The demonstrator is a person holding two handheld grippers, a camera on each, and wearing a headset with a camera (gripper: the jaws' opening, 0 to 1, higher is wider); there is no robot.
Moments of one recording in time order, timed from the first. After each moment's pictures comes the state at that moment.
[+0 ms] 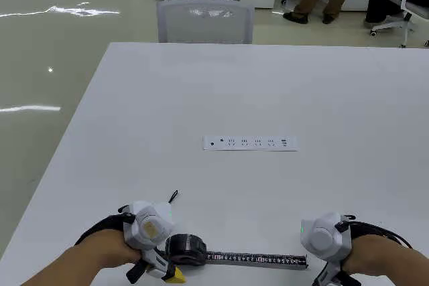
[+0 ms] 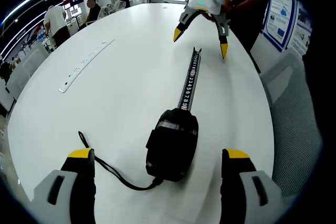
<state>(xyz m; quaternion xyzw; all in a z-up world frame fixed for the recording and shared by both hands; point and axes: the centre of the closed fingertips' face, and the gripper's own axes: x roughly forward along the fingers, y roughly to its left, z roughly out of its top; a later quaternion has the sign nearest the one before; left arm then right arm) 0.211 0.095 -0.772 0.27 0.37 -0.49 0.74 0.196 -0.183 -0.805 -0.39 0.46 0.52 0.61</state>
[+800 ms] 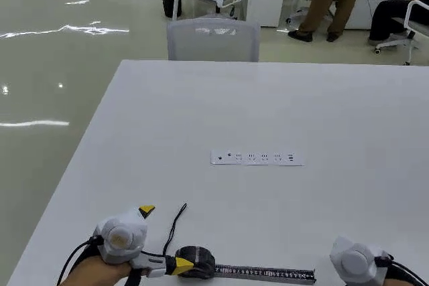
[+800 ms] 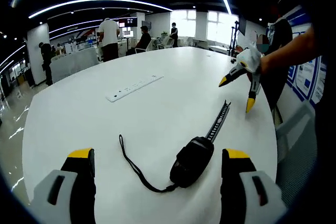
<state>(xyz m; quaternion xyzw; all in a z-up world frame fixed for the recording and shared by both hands) 0.232 0.140 -0.717 0.11 0.27 -0.37 0.88 0.193 -0.196 -0.792 -0.25 0.42 0.40 0.77</state>
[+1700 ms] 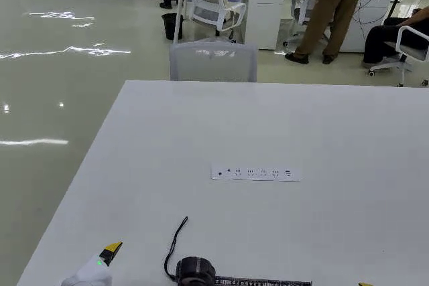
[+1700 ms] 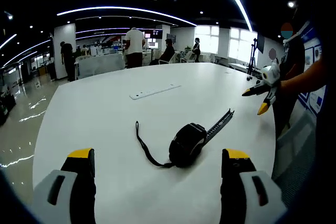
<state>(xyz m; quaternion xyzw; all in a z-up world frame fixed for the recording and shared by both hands) 0.175 0.182 -0.703 0.06 0.23 -0.28 0.93 0.143 -0.215 -0.744 -0.11 0.33 0.32 0.88</state>
